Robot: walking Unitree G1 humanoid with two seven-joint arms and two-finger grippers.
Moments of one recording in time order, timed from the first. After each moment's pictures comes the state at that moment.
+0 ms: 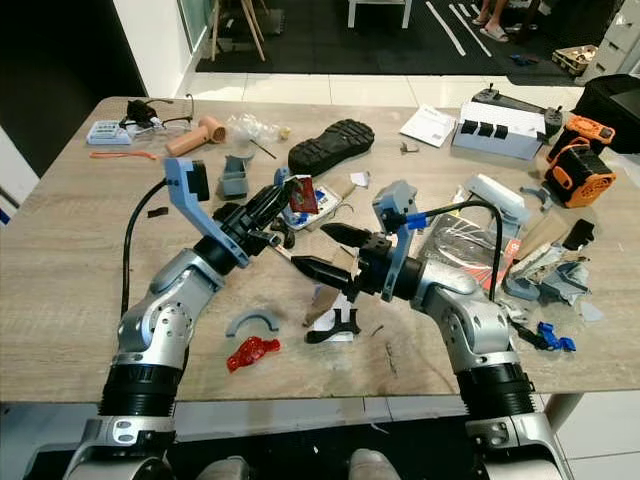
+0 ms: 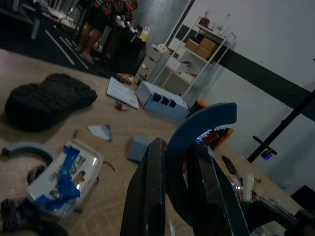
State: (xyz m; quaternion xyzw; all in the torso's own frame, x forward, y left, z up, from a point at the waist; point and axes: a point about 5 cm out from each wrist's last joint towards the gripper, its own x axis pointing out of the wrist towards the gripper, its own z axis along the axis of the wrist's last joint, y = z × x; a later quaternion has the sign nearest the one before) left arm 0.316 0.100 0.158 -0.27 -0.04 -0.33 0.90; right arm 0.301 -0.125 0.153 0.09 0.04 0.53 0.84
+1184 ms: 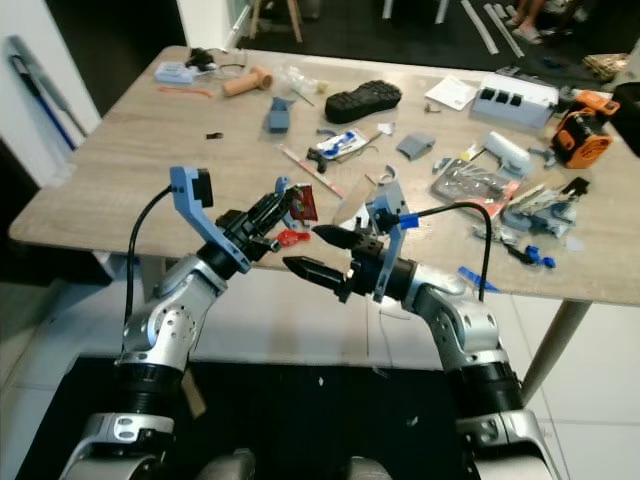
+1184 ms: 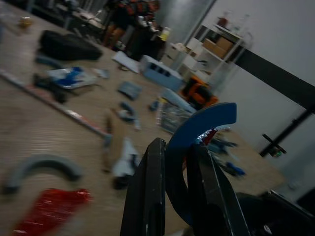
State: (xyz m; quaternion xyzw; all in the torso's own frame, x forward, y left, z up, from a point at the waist) left arm 0.320 0.099 0.152 -0.26 -0.04 -0.32 0.91; right arm 0.303 -0.121 0.153 0.10 0.04 0.53 0.84
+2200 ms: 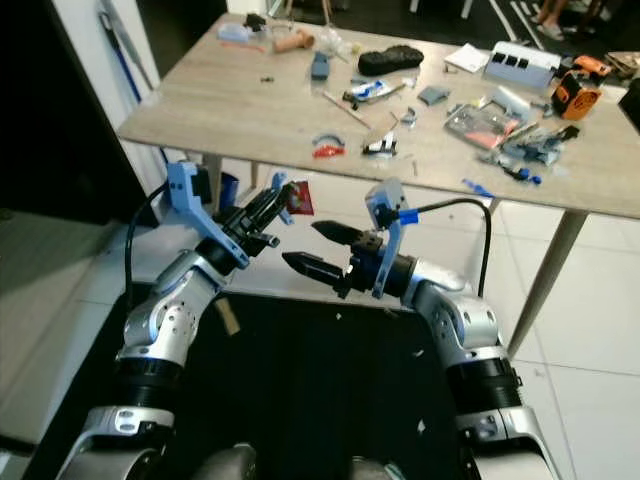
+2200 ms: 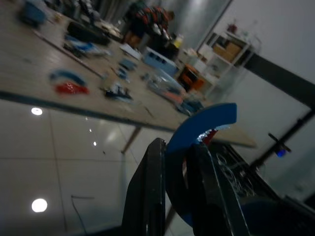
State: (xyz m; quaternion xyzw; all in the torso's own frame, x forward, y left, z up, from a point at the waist) left arm 0.323 0.104 0.150 -0.26 -0.04 -0.31 0.91; right arm 0.303 -0.121 0.152 0.10 0.04 0.53 0.84
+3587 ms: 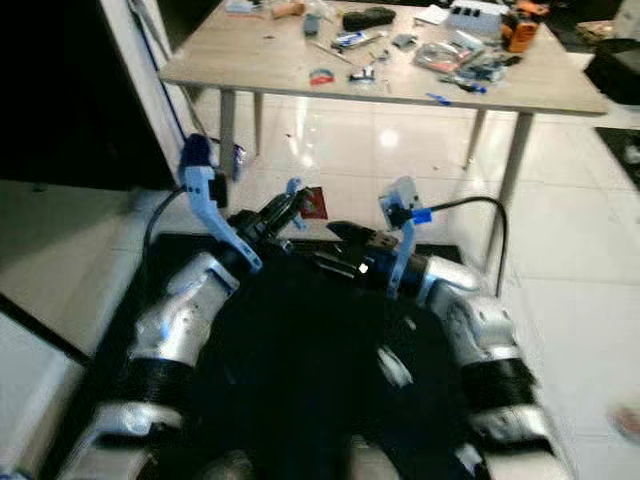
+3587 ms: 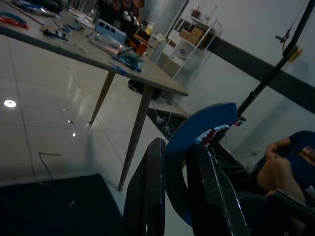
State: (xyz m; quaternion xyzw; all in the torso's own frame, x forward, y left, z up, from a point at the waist) left arm 0.324 0.098 0.152 -0.25 -0.04 -0.32 0.91; right arm 0.304 -0.121 0.153 0.10 0.04 0.53 0.84
